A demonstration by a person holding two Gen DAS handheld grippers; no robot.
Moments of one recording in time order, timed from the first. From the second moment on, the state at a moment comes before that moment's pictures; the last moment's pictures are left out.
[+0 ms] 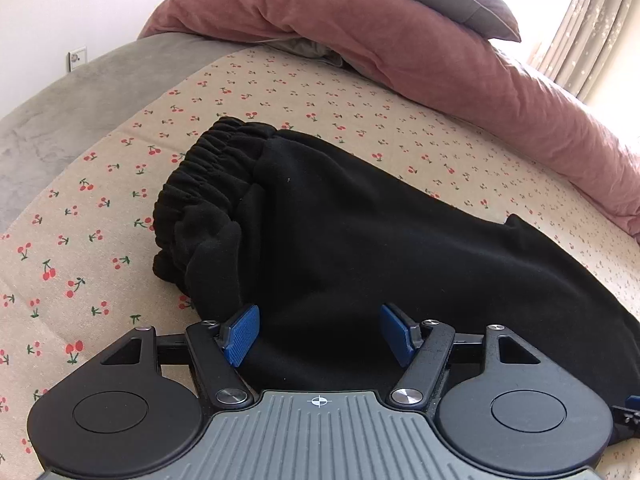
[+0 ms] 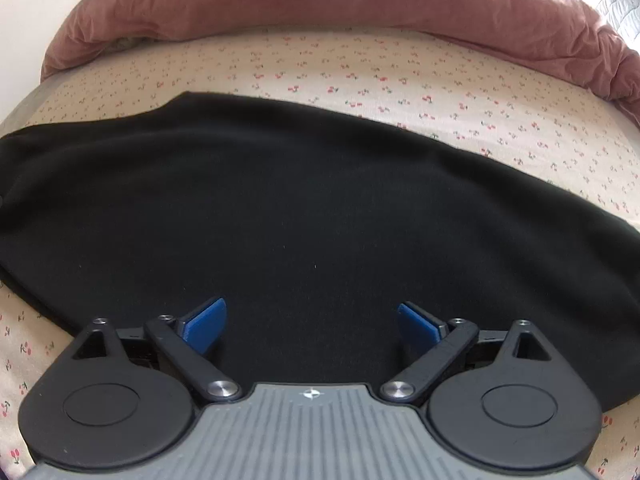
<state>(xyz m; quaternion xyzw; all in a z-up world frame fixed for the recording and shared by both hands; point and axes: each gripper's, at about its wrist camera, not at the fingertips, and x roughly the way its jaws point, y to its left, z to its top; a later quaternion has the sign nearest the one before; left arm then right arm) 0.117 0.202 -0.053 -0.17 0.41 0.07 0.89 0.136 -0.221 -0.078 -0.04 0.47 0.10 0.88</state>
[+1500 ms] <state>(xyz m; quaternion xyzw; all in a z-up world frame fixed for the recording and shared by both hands) 0.107 0.218 -0.067 -0.20 0.34 0.13 0.91 0.110 -0.141 -0.082 -0.16 0.43 0.20 0.87</state>
